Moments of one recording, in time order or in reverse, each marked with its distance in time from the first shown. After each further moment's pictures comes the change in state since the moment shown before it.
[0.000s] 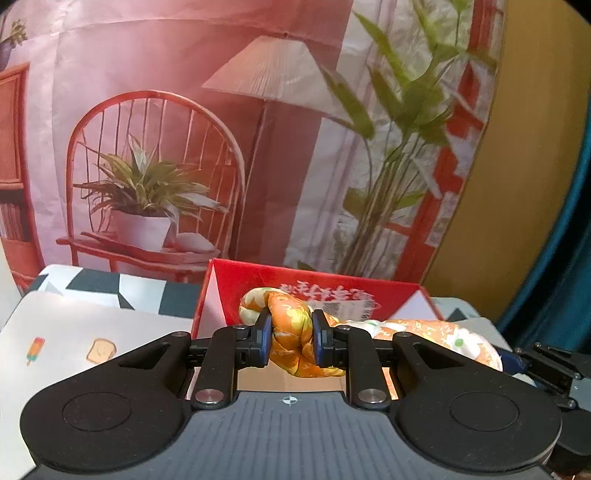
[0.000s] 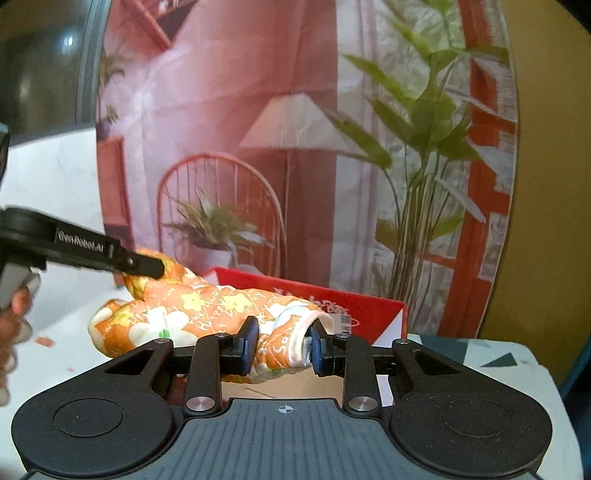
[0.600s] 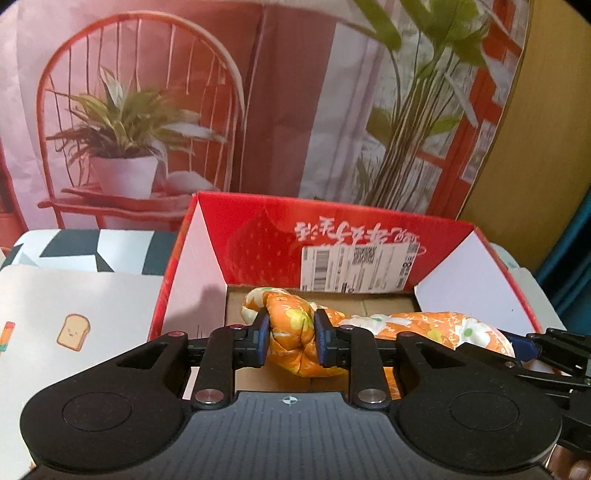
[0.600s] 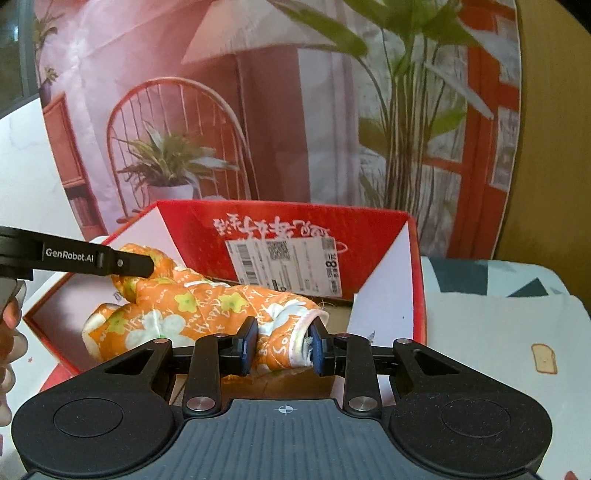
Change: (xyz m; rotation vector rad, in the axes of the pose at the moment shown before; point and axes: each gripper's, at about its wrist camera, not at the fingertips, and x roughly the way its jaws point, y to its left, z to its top) left arm 0.094 0.014 -0.022 0.040 0.214 0.027; right arm 0.093 -0.037 -0.032 0.146 0.231 -0.005
